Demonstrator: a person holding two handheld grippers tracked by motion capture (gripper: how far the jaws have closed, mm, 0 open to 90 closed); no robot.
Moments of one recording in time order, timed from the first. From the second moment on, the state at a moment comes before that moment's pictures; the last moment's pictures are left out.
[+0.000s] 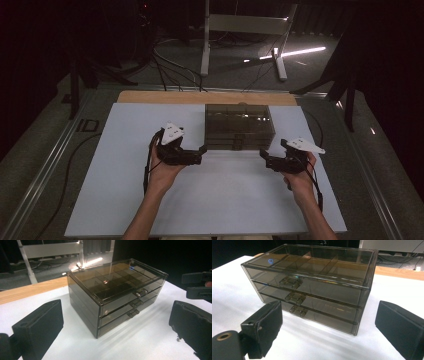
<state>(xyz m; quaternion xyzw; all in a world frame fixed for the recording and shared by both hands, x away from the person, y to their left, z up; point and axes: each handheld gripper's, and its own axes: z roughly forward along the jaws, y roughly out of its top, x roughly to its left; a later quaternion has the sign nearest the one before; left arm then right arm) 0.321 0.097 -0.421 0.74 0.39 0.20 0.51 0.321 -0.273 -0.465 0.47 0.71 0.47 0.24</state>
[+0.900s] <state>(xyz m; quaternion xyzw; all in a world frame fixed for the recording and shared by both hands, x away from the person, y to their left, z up) 0.264 0.187 -0.431 0.70 0.43 0.28 0.50 0.280 -0.295 -0.467 0.47 0.68 0.49 0.27</state>
